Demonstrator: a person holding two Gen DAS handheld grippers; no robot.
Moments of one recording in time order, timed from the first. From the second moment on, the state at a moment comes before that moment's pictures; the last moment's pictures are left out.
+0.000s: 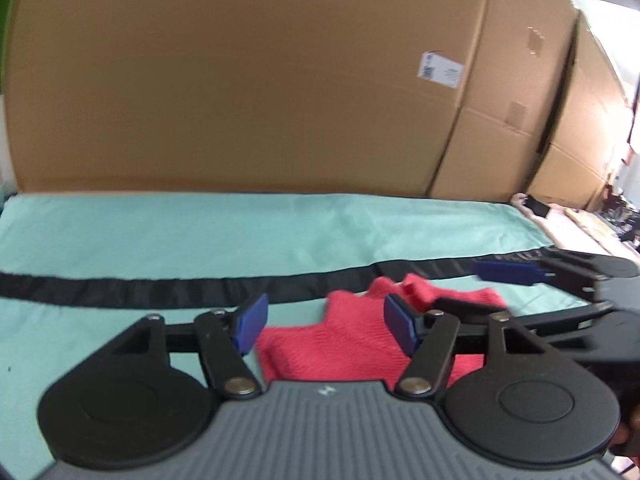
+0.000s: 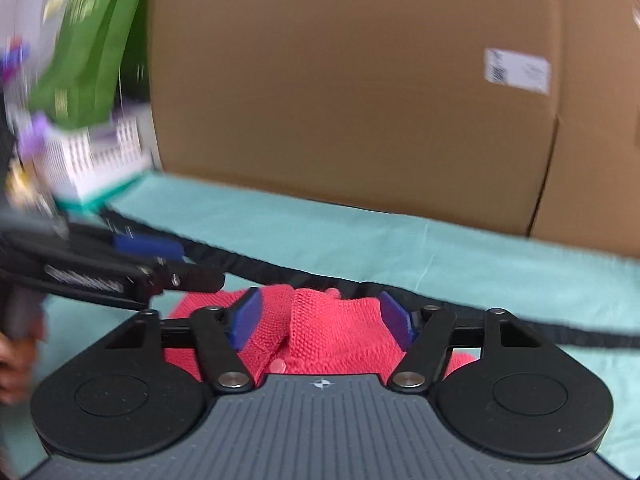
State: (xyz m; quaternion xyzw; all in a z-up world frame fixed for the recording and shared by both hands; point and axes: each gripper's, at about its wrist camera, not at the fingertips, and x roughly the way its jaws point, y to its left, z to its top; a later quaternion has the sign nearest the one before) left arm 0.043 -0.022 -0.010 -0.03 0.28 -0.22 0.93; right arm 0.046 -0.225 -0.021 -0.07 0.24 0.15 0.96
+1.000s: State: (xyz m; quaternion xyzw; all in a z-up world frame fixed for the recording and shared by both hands) left arm 0.033 -0.029 -0.021 -0.04 0.30 -0.23 0.93; right arm 0.004 -0.285 -0.035 -0.12 0.26 0.21 0.94
